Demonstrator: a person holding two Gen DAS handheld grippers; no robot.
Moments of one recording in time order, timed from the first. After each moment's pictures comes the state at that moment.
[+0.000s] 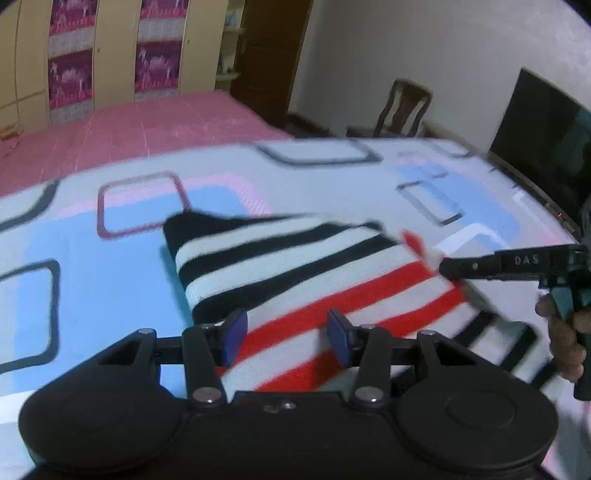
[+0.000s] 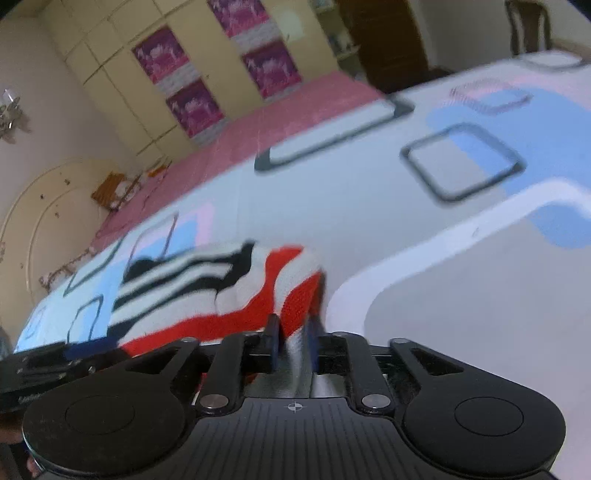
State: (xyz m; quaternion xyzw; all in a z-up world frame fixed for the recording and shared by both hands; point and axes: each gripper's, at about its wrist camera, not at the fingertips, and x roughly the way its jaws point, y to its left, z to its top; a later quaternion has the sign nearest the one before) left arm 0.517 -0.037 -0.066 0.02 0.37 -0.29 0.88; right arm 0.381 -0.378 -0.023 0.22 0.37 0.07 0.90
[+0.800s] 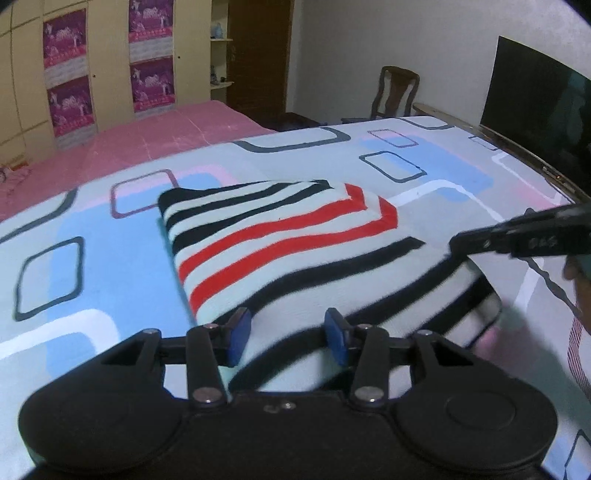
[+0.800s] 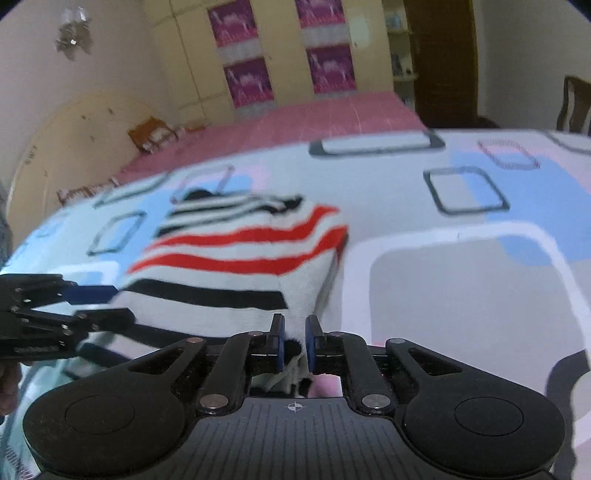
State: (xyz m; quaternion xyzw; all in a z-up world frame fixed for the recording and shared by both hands) left arm 0.416 -0.044 -0.053 0.08 0.36 -0.26 0.89; right arm 0.292 -0.348 0.005 0.08 0.37 0.13 0.91
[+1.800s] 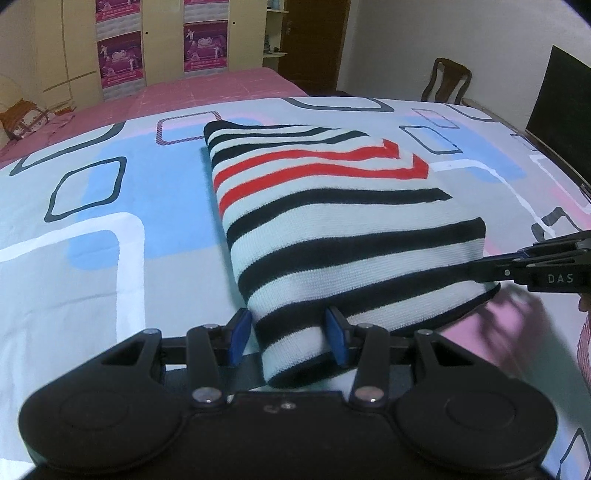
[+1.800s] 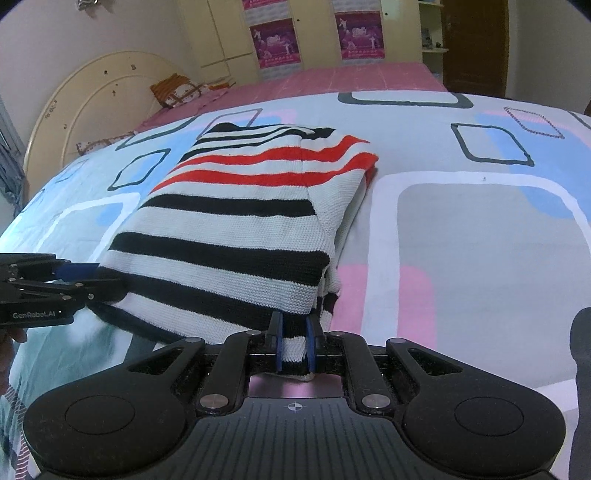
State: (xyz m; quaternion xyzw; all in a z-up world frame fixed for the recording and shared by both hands) left arm 0.383 -0.034 -0.080 0.05 0.41 -0.18 0.89; right arm 0.279 -0.334 -0.036 0.06 0.43 0.17 0.88
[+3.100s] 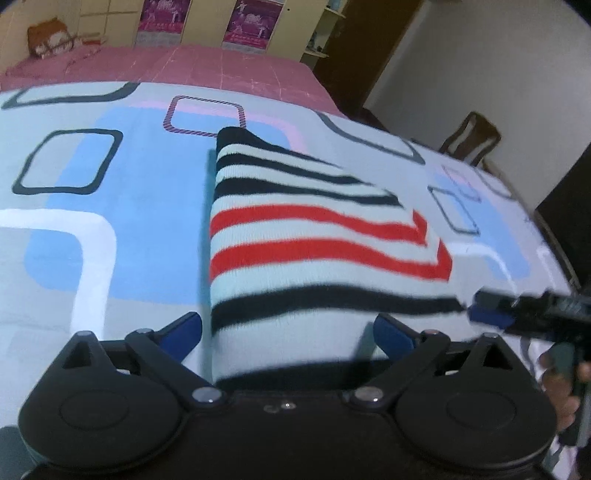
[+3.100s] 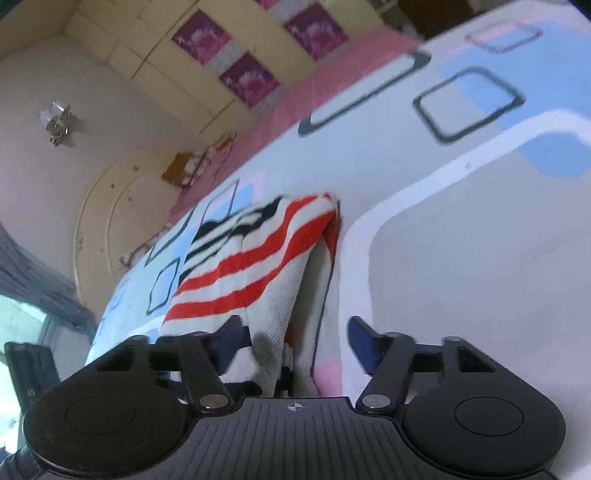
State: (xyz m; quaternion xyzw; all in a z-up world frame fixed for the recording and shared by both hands) left arm 0.461 -0.031 -0.077 -0.12 0.45 -0.16 0.87; right arm 0.368 -0.427 -0.048 0.31 0.43 0.21 0.82
